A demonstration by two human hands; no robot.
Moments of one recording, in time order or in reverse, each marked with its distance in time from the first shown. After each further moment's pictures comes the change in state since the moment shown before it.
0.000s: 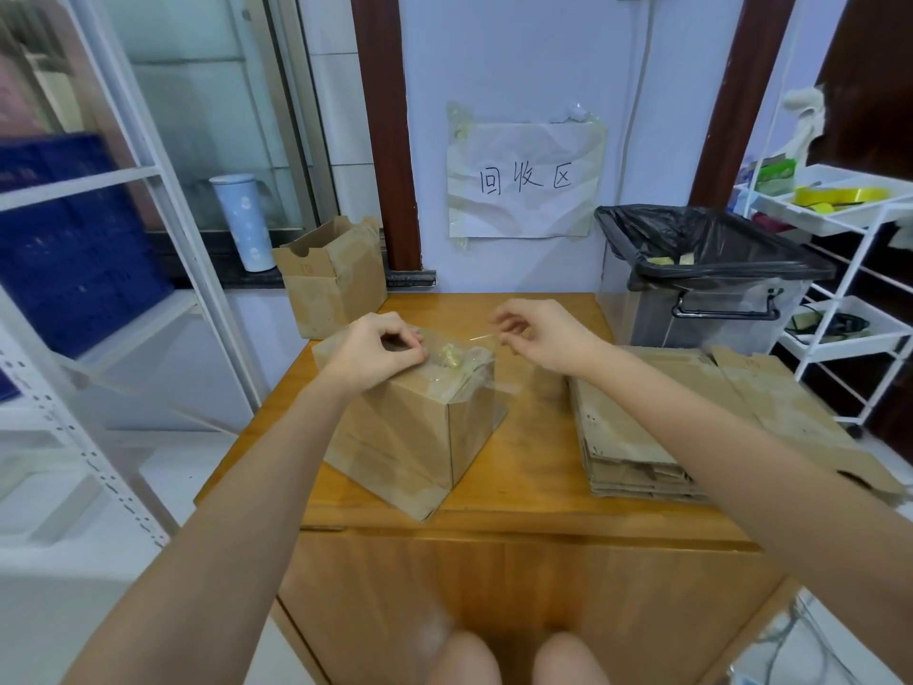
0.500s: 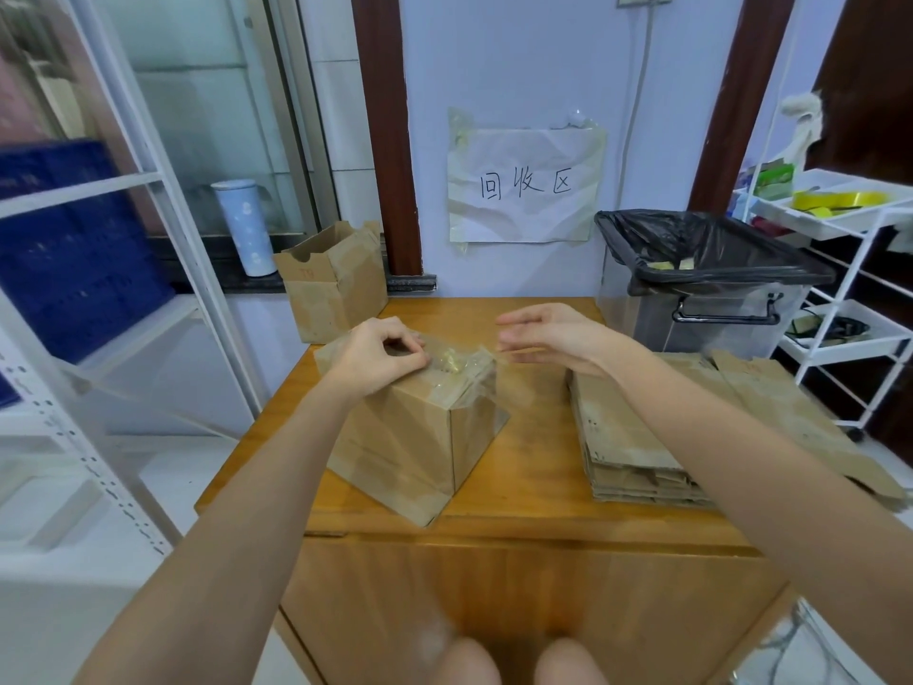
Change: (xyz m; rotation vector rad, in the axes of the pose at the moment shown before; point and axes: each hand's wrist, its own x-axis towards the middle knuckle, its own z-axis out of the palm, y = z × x) left_hand 0.003 -0.003 -0.001 0.013 0.012 0.011; right_hand 0.001 0.000 -0.015 0.866 -0.185 0.419
